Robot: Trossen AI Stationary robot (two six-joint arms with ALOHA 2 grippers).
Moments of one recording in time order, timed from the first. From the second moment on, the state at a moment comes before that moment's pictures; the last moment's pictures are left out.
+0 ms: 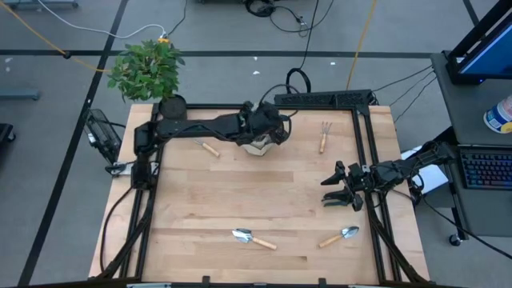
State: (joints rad) left arm 0.18 1.96 1.76 -0.51 -0.63 -0.32; right arm 0.38 0.09 0.02 0.08 0.16 0.41
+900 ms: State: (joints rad) left arm -0.05 1.73 1.76 -1.54 -0.52 -0.87; right arm 0.38 0.09 0.02 0.08 0.16 0.41
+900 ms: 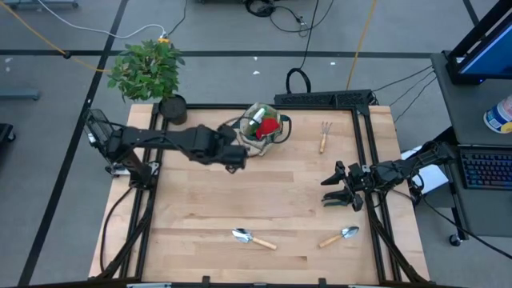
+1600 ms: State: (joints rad) left arm -0.08 1.72 1.26 -1.41 -0.43 -0.40; right arm 0.38 0.09 0.02 0.08 0.16 0.40
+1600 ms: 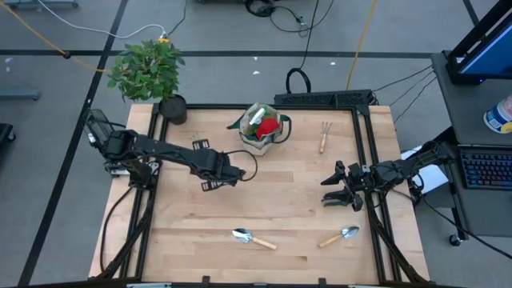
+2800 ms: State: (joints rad) left arm 0.37 1.43 0.82 -0.60 -0.12 0.57; right arm 0.38 0.09 0.02 0.08 0.16 0.24
